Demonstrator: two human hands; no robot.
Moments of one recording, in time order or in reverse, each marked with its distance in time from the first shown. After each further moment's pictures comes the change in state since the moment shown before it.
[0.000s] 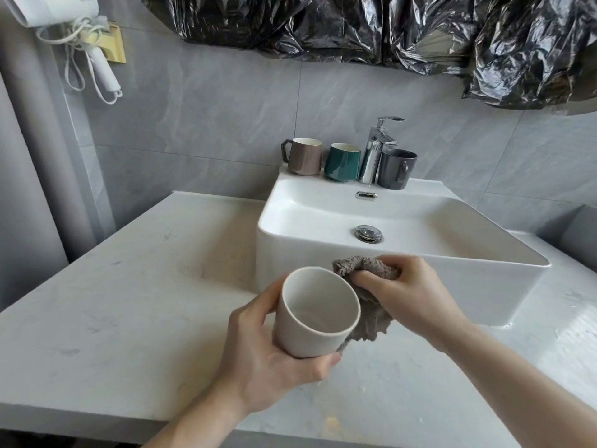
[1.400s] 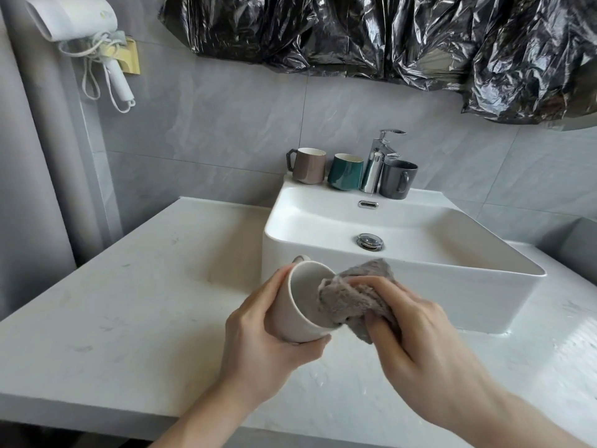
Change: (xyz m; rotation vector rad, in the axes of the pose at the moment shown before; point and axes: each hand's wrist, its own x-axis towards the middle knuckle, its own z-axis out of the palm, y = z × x) left_hand 0.003 0.001 -0.002 0.046 0.131 0.128; right_hand -0.060 0.001 0.000 -0.260 0.027 -0.652
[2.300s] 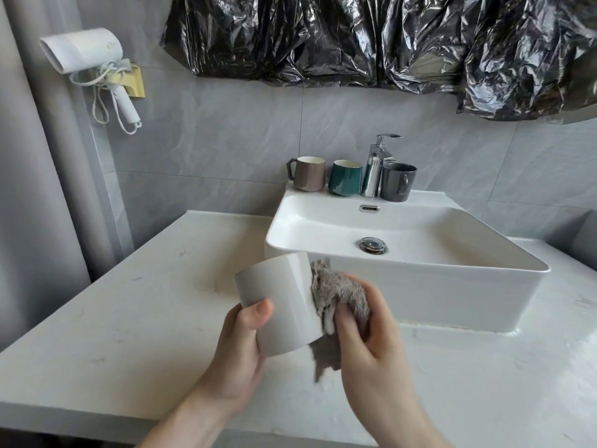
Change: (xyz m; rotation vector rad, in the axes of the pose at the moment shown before) left_hand 0.003 0.011 -0.021 -0.717 -0.169 -0.516; right_hand 0.004 -0.025 0.066 0.745 0.373 0.352
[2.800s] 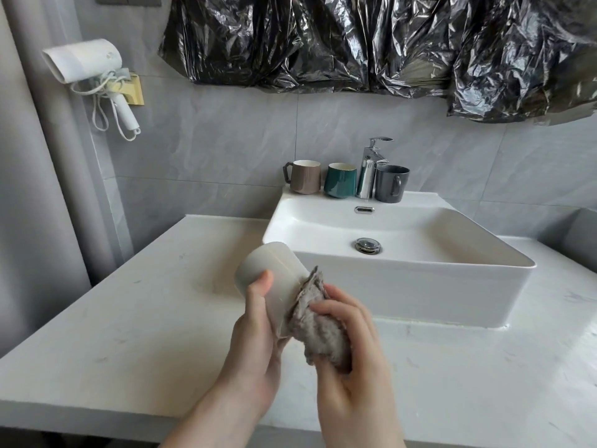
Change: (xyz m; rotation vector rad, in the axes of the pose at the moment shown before) left_hand 0.003 0.006 0.034 -0.129 0.196 -0.199; right_hand -0.033 0.010 0.010 -0.124 0.085 -0.328
